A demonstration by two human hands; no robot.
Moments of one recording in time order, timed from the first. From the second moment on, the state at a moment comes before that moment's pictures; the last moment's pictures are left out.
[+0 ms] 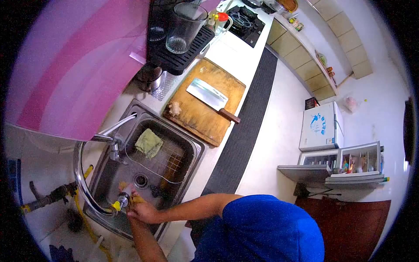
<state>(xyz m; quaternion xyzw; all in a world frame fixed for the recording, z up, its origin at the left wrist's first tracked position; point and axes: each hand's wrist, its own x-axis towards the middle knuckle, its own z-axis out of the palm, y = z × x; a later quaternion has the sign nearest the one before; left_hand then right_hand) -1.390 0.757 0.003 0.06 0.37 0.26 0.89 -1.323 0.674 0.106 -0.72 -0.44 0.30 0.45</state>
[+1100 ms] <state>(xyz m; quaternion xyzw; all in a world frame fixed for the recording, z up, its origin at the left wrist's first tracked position) -1.413 0.767 -0.006 0.03 0.21 0.22 0.95 -1.250 0.749 0.033 -0.79 -0.42 0.33 0.29</state>
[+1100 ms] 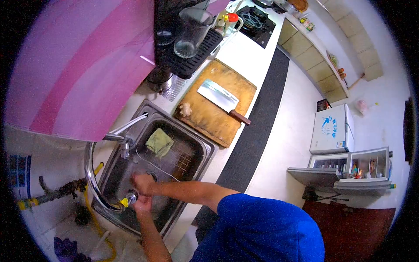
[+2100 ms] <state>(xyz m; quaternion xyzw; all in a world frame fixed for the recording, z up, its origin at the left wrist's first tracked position) -1.404 0.762 -0.048 0.32 0.45 0.33 0.77 -1.201 0.752 0.014 -0.37 0.08 0.75 0.54</state>
